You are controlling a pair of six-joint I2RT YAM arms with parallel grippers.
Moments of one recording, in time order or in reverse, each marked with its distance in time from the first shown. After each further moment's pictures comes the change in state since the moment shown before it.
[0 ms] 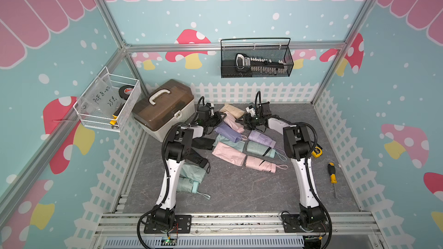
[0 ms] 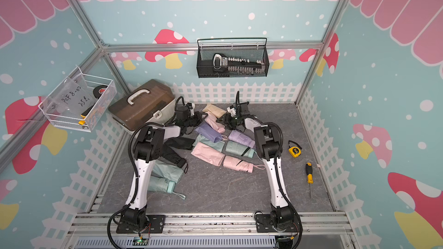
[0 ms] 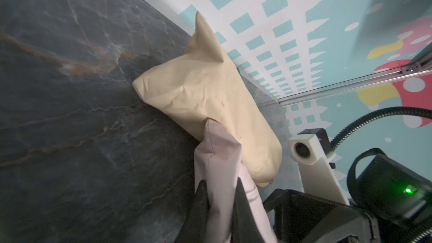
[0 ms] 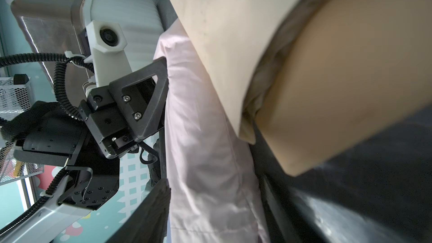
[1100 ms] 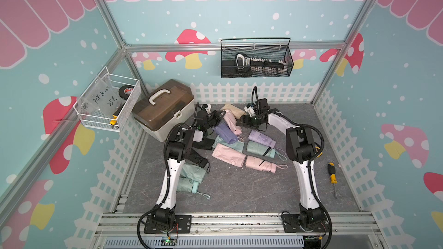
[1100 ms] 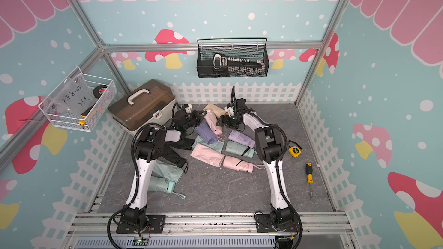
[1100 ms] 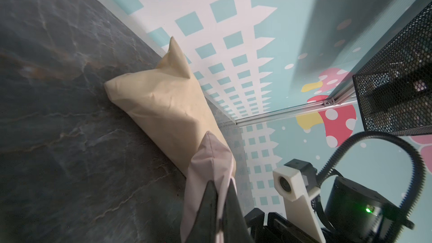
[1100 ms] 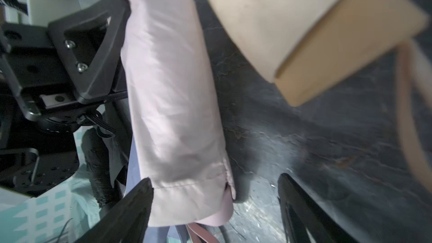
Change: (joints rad) left arm 0.004 0.019 -0.103 0.388 -0.009 -0.288; right arm 0.075 -0.125 0.058 -0.408 0.325 -0.447
